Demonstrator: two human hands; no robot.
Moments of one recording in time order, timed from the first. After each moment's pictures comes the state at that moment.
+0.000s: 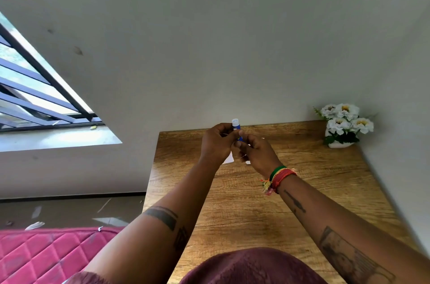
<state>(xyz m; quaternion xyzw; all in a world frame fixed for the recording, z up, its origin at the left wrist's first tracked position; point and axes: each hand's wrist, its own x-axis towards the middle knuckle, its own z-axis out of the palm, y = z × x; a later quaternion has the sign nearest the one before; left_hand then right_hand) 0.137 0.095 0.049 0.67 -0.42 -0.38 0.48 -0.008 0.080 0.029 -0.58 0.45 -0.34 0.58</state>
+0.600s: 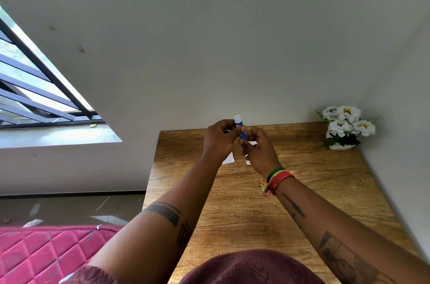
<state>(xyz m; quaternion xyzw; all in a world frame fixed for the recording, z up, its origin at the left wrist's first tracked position) 0.134 0.089 0.059 0.67 -0.43 -0.37 0.48 -0.004 0.077 0.029 -0.58 0.52 -0.37 0.51</state>
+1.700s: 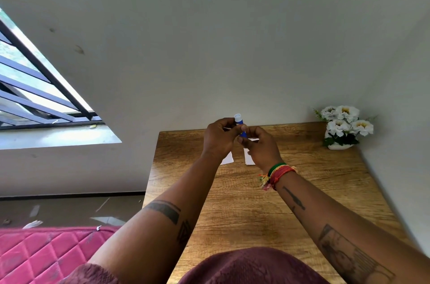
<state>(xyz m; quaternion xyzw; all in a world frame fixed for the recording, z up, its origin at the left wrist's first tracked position) 0.132 0.085 0.065 0.67 -0.44 -0.36 0.47 -0.005 0.069 0.040 -0.57 0.52 -0.38 0.51</state>
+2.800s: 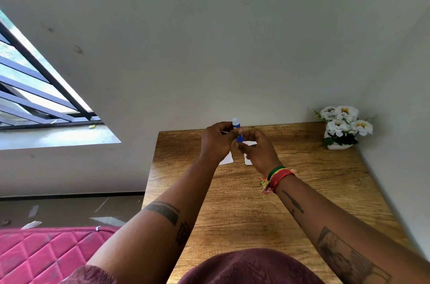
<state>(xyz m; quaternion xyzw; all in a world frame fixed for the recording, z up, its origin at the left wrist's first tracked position) 0.138 0.088 0.054 0.69 -0.46 -0.33 0.45 -0.006 0.073 0.031 -0.58 0.51 -0.36 0.53</state>
